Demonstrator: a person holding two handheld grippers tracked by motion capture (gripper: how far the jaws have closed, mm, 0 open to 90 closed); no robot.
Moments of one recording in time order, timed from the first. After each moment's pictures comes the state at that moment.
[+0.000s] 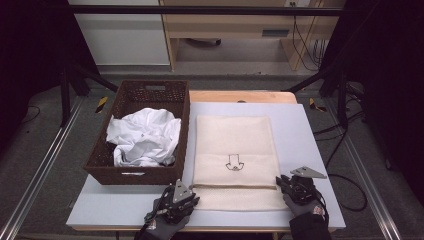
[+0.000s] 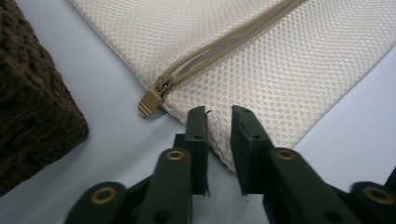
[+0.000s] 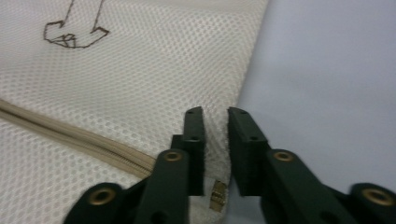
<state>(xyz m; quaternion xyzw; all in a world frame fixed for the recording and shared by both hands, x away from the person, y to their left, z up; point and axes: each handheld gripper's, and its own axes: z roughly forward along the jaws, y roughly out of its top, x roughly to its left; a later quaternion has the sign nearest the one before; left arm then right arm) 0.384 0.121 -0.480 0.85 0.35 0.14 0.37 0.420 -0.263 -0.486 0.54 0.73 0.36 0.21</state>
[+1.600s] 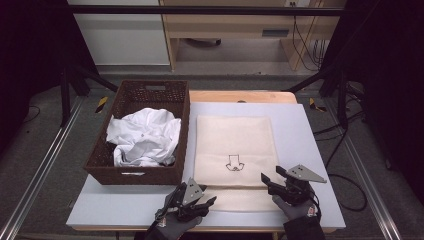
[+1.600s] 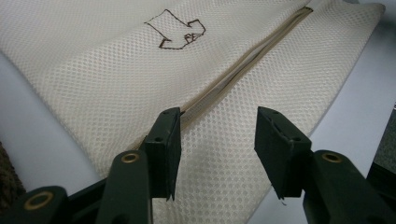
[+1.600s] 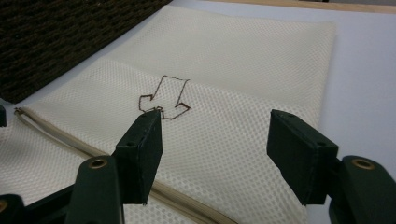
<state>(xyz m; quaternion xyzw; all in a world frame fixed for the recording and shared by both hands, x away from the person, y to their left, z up) 0.386 0.092 -0.468 0.84 0.29 0.16 0.43 0.407 -0.232 -0.454 0.47 0.71 0.46 0.24</state>
